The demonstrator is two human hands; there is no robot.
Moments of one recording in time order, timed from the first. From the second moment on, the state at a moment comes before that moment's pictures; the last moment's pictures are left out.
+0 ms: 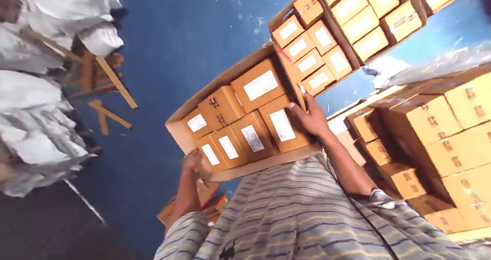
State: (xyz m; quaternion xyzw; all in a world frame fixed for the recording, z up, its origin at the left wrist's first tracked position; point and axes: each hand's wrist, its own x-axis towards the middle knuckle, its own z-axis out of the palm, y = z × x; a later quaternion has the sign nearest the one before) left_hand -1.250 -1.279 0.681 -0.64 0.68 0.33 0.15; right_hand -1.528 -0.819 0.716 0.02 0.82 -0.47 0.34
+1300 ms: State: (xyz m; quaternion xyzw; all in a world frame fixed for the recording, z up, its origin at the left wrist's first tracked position) left_hand -1.837 -1.317 0.205 -0.20 0.87 0.18 0.42; right_hand -1.408 -0.956 0.177 0.69 0.50 -0.52 0.06
